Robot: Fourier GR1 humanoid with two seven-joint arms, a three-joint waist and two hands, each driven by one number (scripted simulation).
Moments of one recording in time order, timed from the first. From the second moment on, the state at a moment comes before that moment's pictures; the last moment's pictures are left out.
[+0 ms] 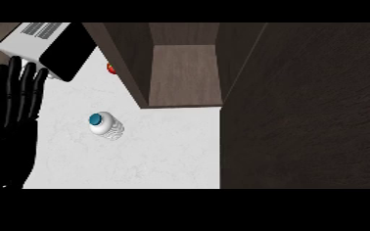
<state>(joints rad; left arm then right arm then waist) 0.00 0.10 0.04 -2.10 -0.01 -0.02 -0.02 0.00 -0.09 -0.02 -2.10 -0.03 -0.01 0.04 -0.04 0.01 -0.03</state>
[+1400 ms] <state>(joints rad) 0.40 0.00 -0.28 -2.43 -0.02 0.30 0.17 0.54 -0.13 0.00 -2.41 -0.25 0.29 0.08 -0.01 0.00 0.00</state>
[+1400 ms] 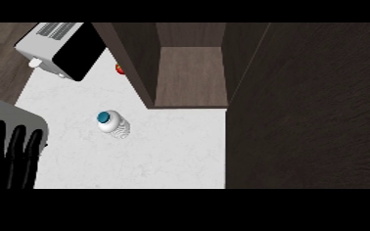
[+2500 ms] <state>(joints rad) 0.36 0.00 -0.11 -2.11 0.15 0.27 0.01 0.79 -0.11 -0.01 -2.43 -0.25 0.44 -0.12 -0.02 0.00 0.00</state>
